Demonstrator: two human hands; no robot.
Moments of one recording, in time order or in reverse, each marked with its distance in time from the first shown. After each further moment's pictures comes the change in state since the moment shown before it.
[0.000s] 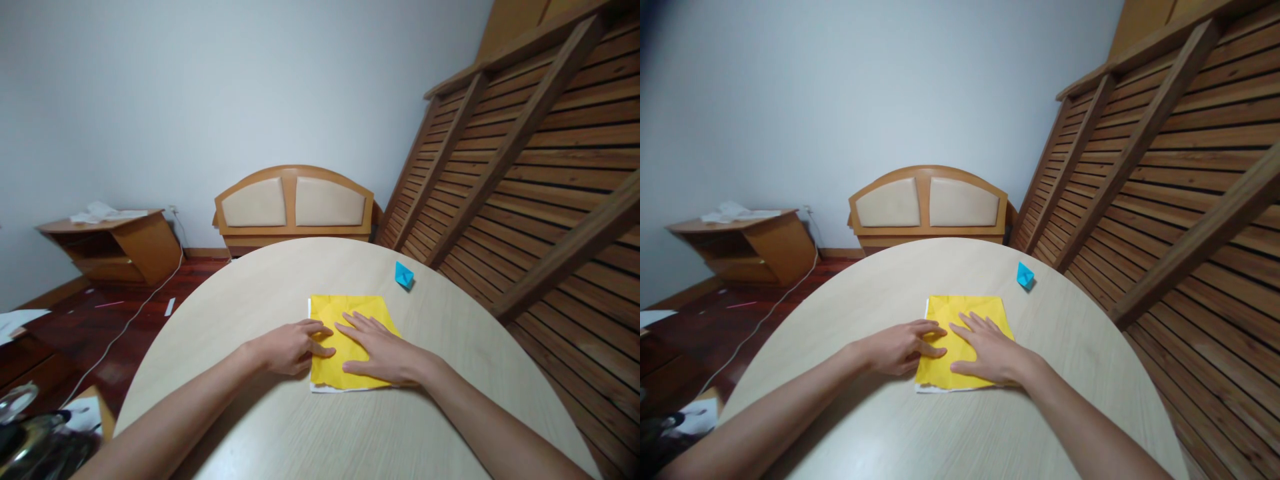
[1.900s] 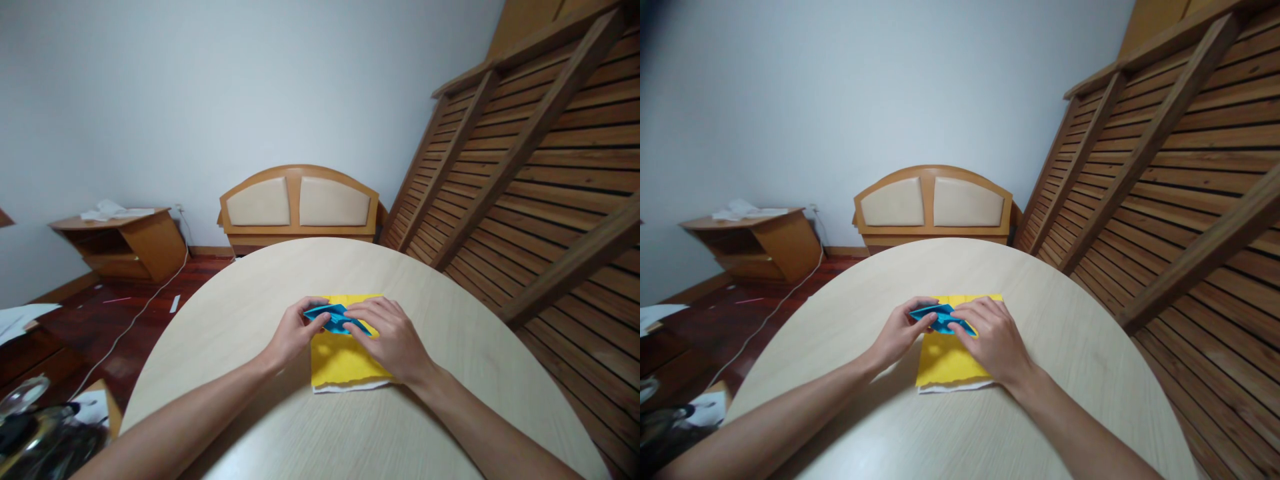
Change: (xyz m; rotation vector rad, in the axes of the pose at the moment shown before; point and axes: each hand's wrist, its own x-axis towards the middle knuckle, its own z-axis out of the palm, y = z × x) left_hand 0.021 0.018 0.004 -0.898 0.804 -0.509; right_hand 0.003 -0.033 -0.019 -0.098 0.801 -0.271
